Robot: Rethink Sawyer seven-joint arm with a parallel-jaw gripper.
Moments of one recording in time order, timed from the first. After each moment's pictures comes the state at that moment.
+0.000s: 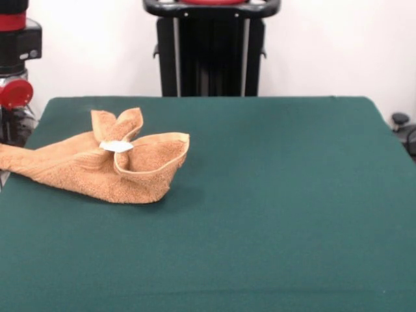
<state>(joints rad) -0.79 -0.57 0.02 1.61 -0.27 0.34 1.96</state>
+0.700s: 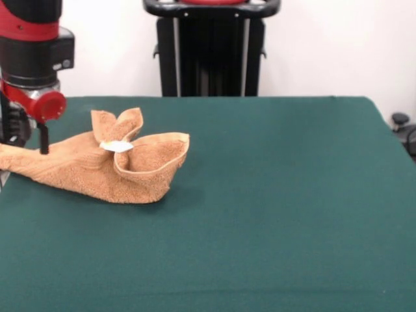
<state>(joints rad) -0.62 -0.53 -0.07 1.60 -0.13 0.34 1.96</state>
